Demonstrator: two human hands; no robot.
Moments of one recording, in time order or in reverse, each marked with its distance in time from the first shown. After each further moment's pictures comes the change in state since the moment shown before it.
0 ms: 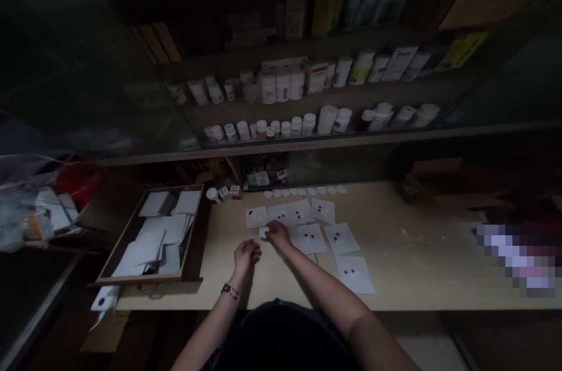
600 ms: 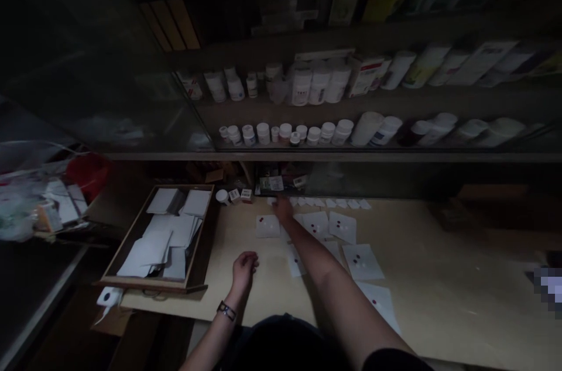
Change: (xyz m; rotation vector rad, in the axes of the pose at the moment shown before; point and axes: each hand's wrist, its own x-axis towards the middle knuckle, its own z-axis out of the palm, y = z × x) left_hand 0.017 -0.002 -0.037 0.192 0.077 0.062; right_hand 0.137 -0.044 0.012 -0.593 0.117 -0.174
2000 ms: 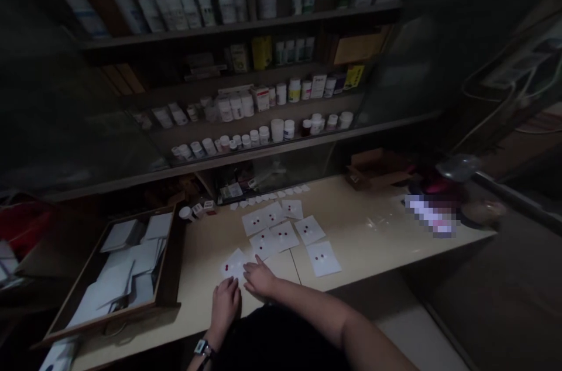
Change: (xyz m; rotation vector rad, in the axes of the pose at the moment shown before) left_hand -0.083 -0.019 -0.025 1.426 -0.220 0.748; right_hand -0.260 0.007 -0.033 -0.345 -0.440 -0.540
